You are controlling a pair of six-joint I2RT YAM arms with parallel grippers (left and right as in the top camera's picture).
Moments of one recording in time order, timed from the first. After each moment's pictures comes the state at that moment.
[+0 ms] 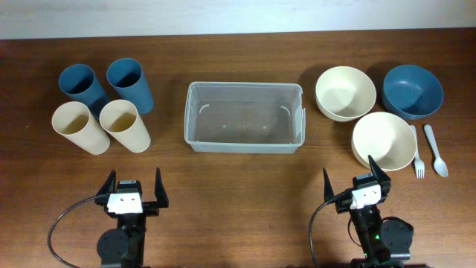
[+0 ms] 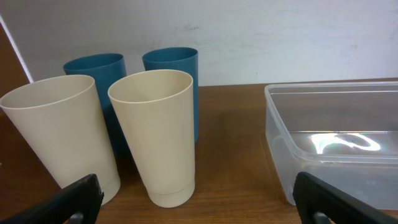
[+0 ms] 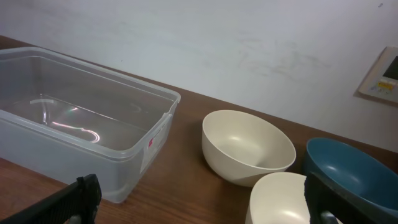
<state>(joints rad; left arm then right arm) 0.02 0.01 0.01 -0.08 -0.03 0.05 -0.03 0.01 0.01 -0.05 -0.20 -0.24</state>
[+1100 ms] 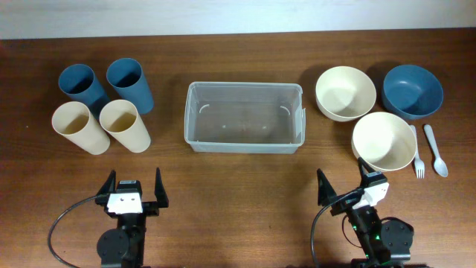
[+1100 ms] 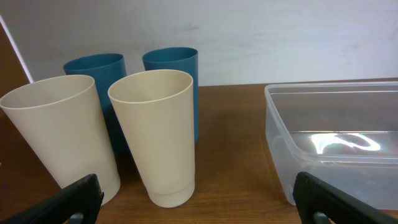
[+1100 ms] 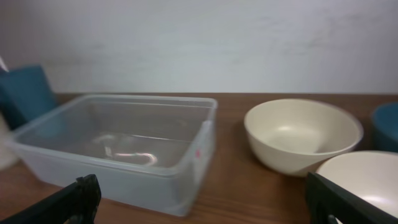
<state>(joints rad) 0.02 0.01 0.01 -0.08 -0.03 0.05 -0.03 0.01 0.01 -0.04 -0.31 0.12</state>
